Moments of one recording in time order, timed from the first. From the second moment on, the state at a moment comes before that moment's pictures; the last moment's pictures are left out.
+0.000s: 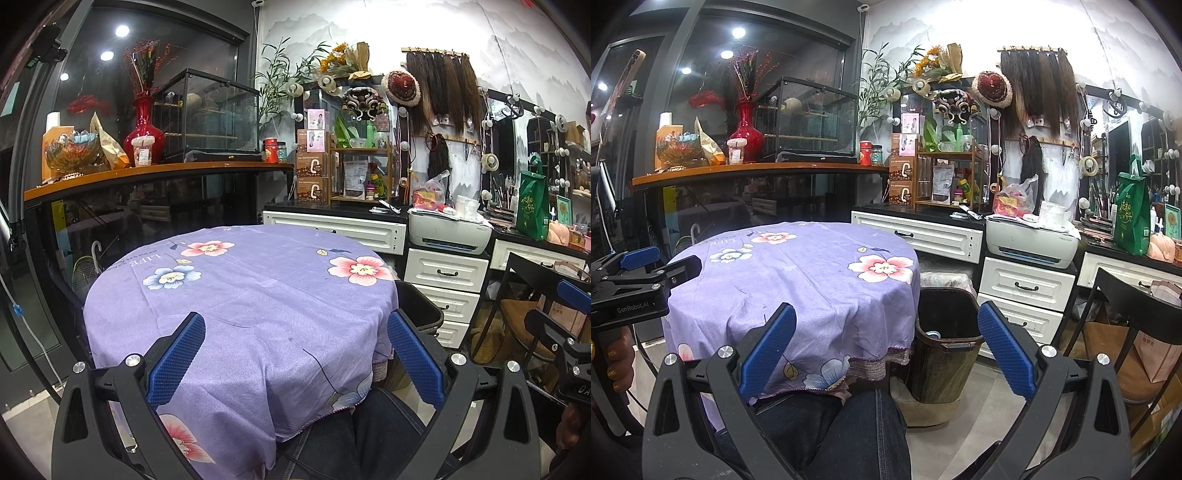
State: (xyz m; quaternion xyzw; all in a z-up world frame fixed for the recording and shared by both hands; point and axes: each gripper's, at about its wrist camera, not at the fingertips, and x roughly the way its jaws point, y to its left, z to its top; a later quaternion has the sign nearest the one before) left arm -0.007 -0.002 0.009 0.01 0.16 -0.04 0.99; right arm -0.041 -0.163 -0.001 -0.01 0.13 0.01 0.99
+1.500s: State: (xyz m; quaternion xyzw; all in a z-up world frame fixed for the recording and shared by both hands) left arm -0.002 0.006 0.010 0.01 0.16 -0.04 0.99; right arm -0.042 -0.162 -0.003 -0.02 0.13 0.02 0.99
